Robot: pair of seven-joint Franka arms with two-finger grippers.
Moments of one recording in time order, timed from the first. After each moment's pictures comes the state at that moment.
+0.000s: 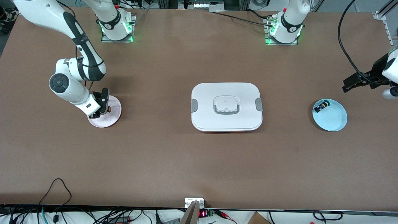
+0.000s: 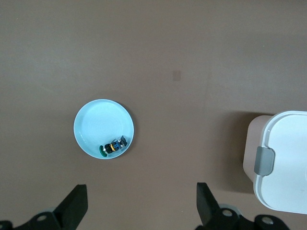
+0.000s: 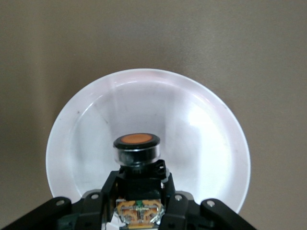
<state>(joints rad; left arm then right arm) -0.16 0.05 0.19 -1.60 0.02 1.65 -0.10 -0.07 0.36 0.10 -2.23 -0.16 2.55 -1.41</state>
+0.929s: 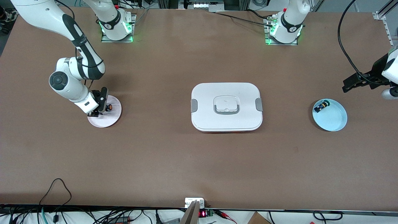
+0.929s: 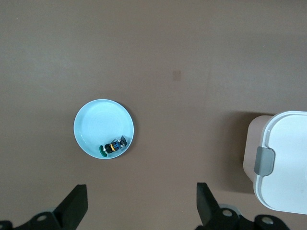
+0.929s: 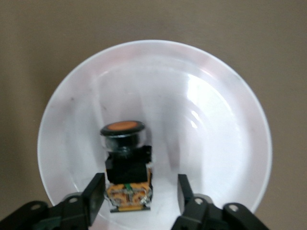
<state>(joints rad) -0.16 0.05 0.19 -1.60 0.02 1.65 -0.10 -0.12 0.37 0.10 -2.27 -0.14 2.64 -1.38</state>
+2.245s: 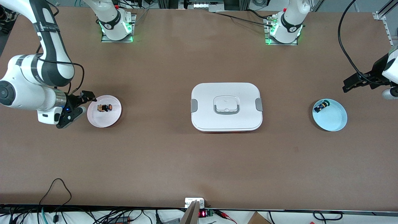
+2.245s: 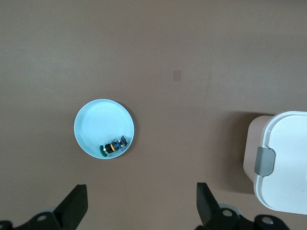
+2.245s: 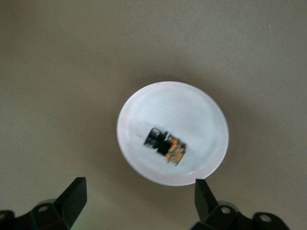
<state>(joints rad) -0.16 0.05 0.19 -1.60 0.02 1.65 -0.10 -0.11 0.31 0.11 -1.80 0.10 1.83 -0.53</state>
